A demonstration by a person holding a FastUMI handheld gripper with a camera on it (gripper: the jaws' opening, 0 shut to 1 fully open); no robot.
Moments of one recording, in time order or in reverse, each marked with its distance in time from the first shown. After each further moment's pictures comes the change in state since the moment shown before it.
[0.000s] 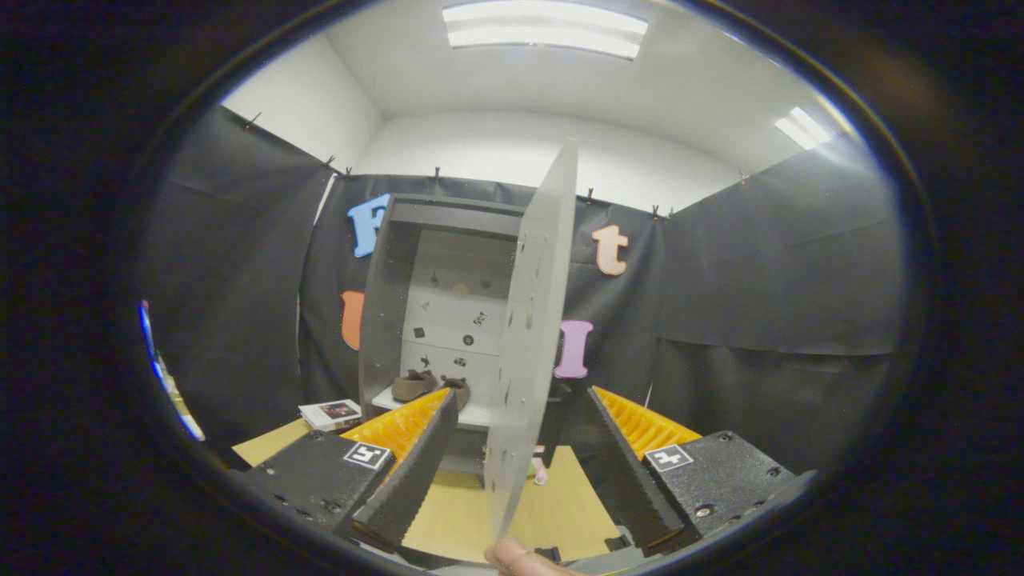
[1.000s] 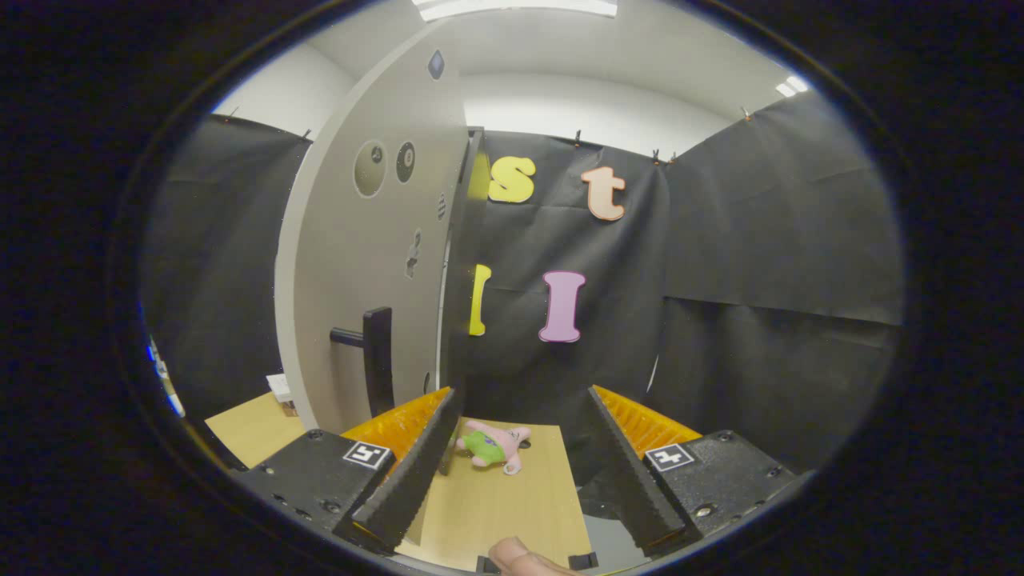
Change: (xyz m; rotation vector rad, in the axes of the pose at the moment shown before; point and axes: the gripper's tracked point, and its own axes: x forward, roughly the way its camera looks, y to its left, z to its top) arm 0.158 -0.101 -0.100 0.029 0.130 0.062
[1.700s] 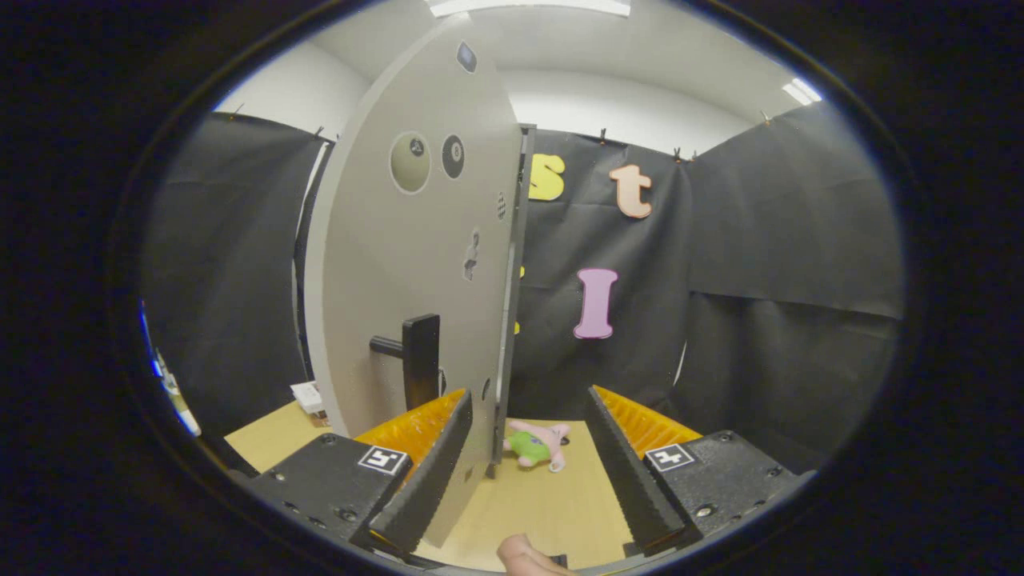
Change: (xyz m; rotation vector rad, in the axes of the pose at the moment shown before) arm -0.007 0.116 0.006 0.036 0.037 0.020
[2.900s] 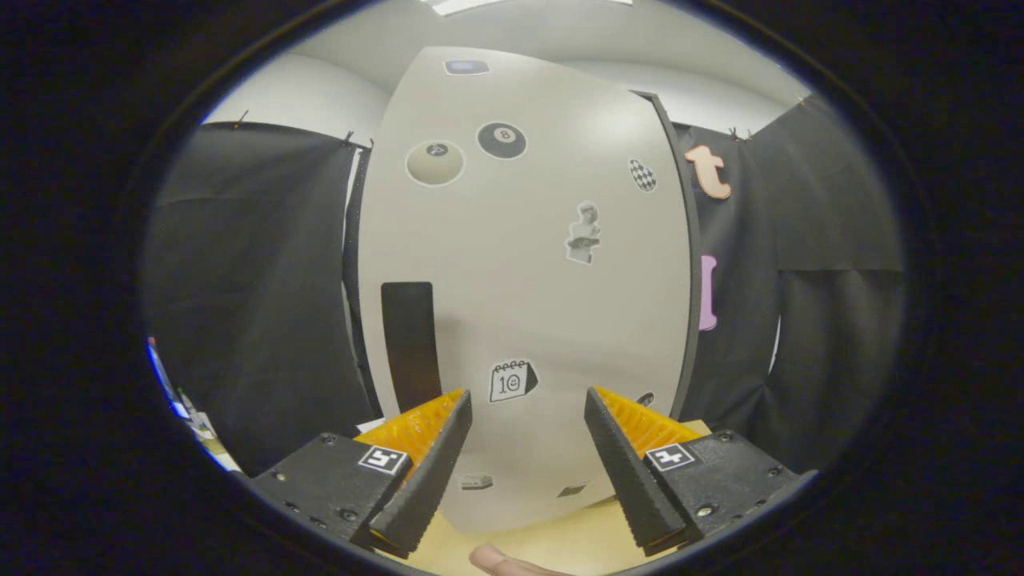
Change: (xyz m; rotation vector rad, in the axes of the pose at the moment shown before) arm 0.104 0.205 -0.004 0.080 -0.028 0.165
